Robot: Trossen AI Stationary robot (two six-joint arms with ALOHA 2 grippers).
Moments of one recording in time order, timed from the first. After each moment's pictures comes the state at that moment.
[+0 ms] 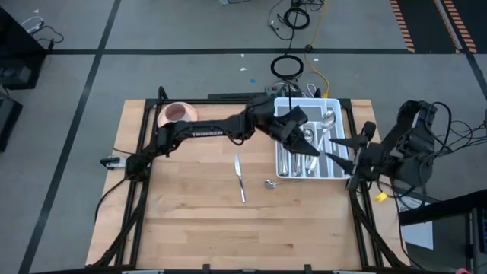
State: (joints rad) left arm 0.12 2.27 2.20 0.33 0.83 -1.40; right arm 0.95 0.84 1.15 -0.65 1.31 0.22
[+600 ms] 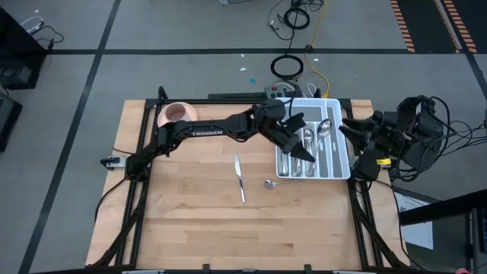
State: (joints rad) left arm 0.13 2.27 2.20 -0.04 0.78 -0.99; right arm 0.96 0.68 1.15 -0.98 1.44 0.94
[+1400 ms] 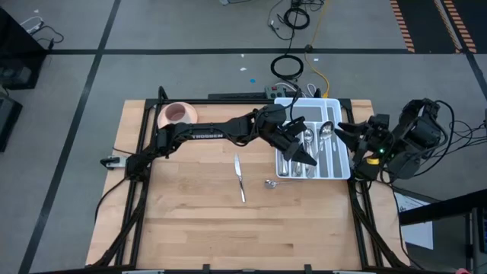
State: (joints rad) left arm 0.10 2.27 2.20 -0.04 0.72 -0.90; right arm 0.87 0.74 1.15 -1.20 1.34 1.25
